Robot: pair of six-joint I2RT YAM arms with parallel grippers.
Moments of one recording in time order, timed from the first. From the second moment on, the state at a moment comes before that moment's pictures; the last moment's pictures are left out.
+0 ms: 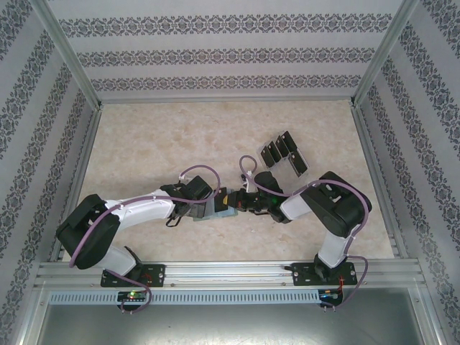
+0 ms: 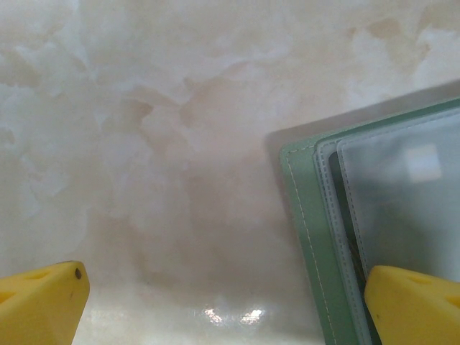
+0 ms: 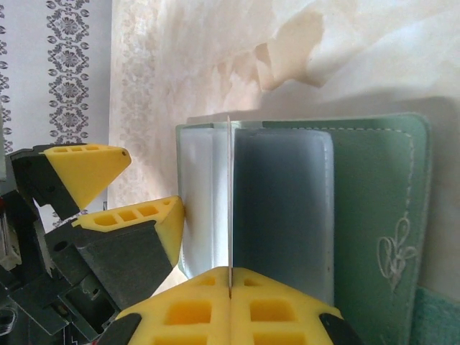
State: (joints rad) left arm -0.73 1.49 0.74 -0.57 -0.39 -0.59; right arm 0.64 1.79 0.51 0.72 -0.61 1.00
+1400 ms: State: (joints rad) left arm -0.73 1.49 0.74 -0.57 -0.40 -0.60; right arm 0.67 1.88 0.47 0.90 -0.63 1.08
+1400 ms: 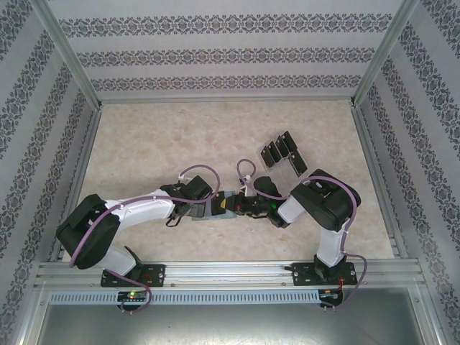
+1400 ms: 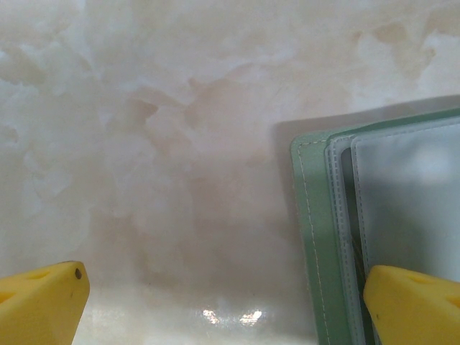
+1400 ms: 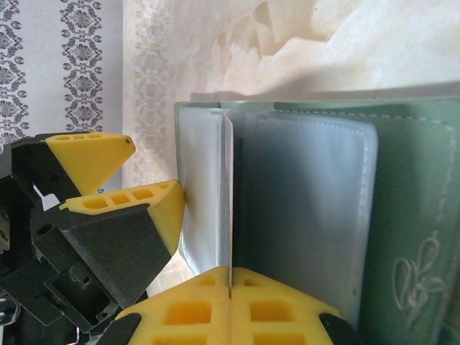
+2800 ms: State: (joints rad) left arm -0.73 1.48 0.73 -0.56 -0.42 -0.61; right arm 0.69 1.90 0.48 0.96 -0.54 1.13
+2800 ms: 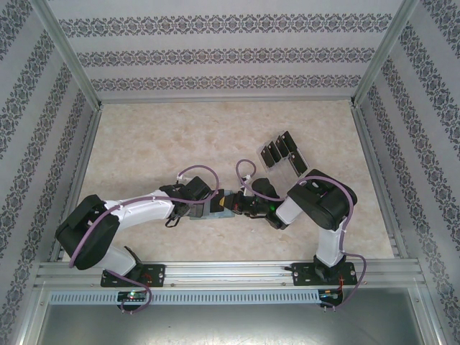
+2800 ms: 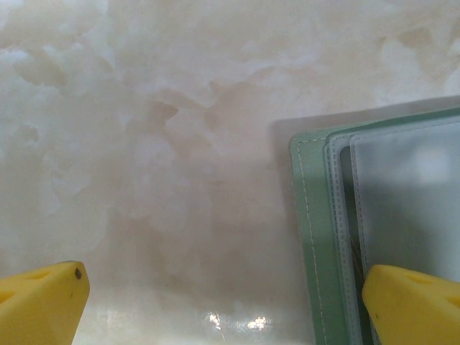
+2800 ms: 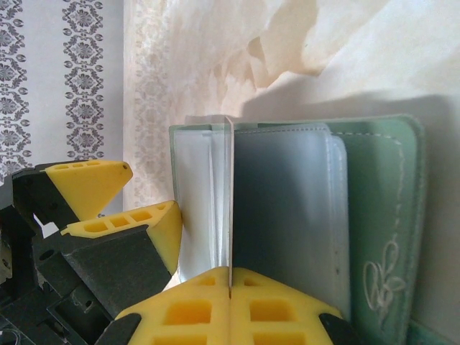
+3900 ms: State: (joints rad) left arm -0.73 1.48 0.73 -0.56 -0.42 -0.61; right arm 0.71 1.91 0.48 0.98 -0.58 1.16
